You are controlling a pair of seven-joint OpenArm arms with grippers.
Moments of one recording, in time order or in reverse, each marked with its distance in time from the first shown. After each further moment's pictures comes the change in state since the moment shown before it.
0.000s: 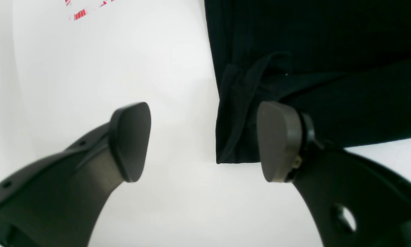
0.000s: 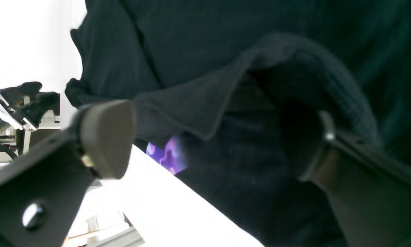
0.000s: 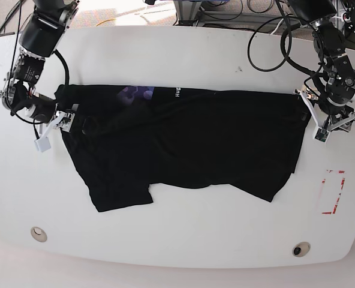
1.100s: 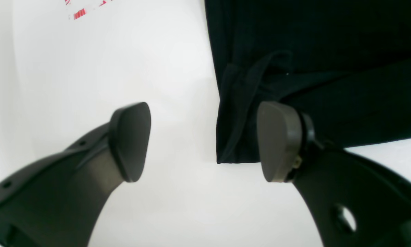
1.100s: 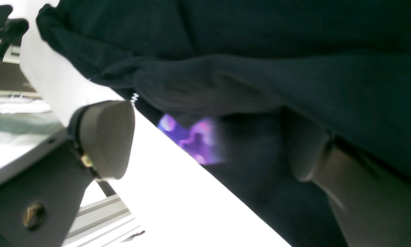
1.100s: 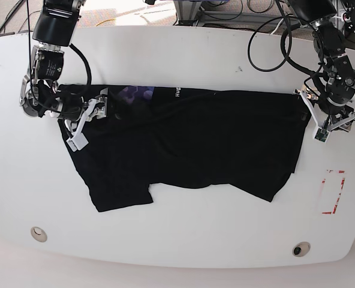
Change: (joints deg) left arm 0.0 0.0 0.0 -0.1 0.0 0.0 0.0; right arm -4.2 -3.9 -12.3 14.3 -5.0 0.0 -0.9
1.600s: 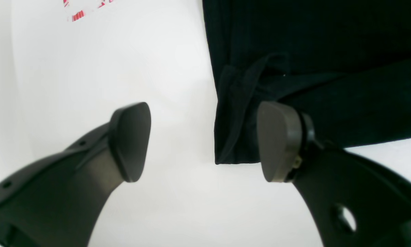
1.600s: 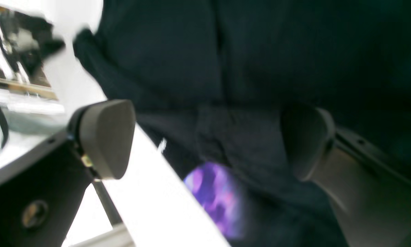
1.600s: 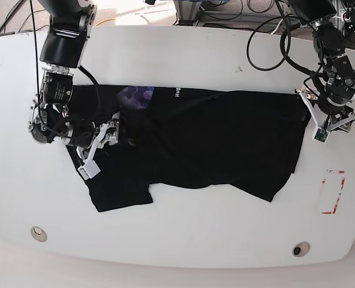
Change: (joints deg) left arm 0.0 0.0 0.0 0.0 0.0 0.0 0.0; right arm 11.5 -3.0 -3.3 -5.0 -0.5 0.0 0.3
